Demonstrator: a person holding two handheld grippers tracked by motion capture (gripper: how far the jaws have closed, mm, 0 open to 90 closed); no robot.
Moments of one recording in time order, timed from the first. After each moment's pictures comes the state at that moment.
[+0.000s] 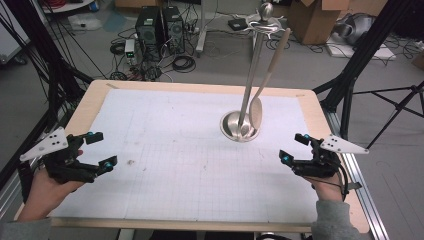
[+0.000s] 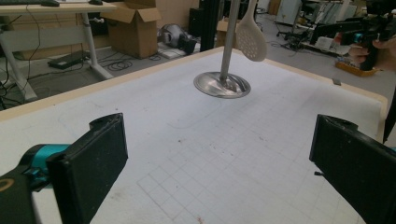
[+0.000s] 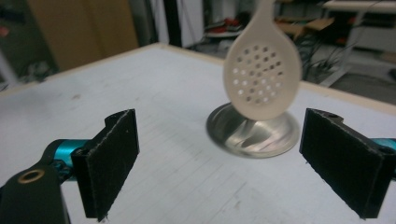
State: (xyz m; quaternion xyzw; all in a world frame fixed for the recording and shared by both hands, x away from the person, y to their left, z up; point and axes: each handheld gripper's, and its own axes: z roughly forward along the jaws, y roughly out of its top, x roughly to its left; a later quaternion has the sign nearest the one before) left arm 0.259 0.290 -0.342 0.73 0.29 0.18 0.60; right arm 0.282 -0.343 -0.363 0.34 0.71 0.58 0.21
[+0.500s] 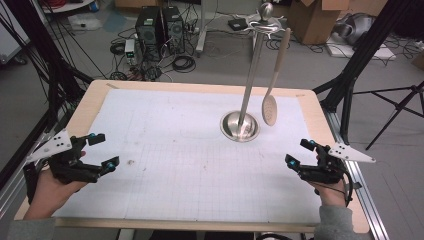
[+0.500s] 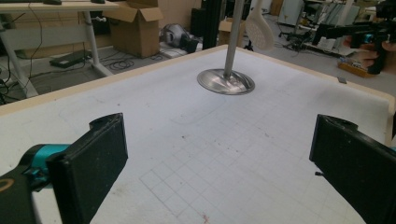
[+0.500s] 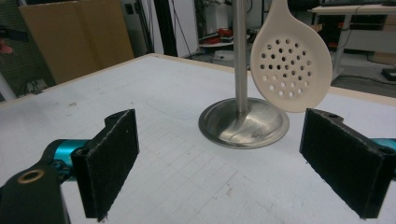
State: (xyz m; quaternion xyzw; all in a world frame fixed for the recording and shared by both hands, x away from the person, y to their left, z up) left arm 0.263 0.292 -0.356 0.72 0.30 0.18 0.60; right arm 0.273 -0.361 -0.380 0.36 0.70 0.59 0.20
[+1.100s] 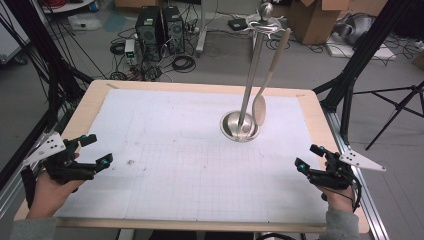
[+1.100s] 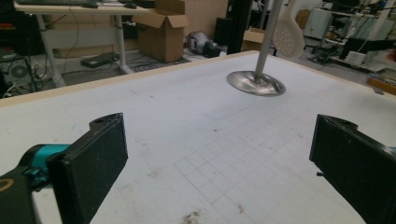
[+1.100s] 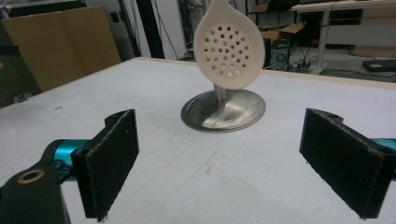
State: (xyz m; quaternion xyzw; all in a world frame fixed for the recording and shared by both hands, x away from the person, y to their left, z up) left arm 0.269 0.316 -0.382 0.69 0.34 0.22 0.60; right arm 0.264 -0.388 -0.397 0.39 0.67 0.59 0.21
